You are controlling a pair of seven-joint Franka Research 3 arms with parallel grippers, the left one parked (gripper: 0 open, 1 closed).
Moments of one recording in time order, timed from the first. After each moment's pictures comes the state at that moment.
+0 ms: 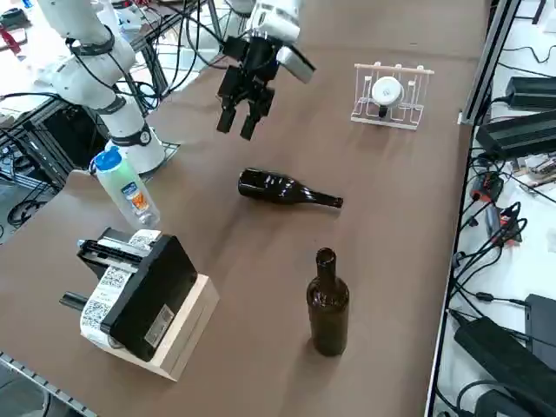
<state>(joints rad) 0.01 0.11 0.07 -1.93 -0.80 1.65 0.53</state>
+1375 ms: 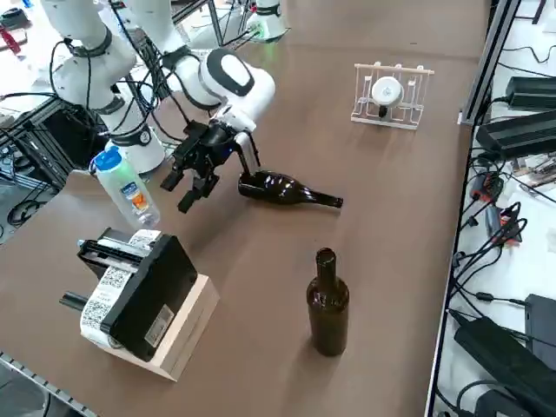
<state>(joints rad) -0.11 0.18 0.05 -2.34 -1.44 1.65 0.86</state>
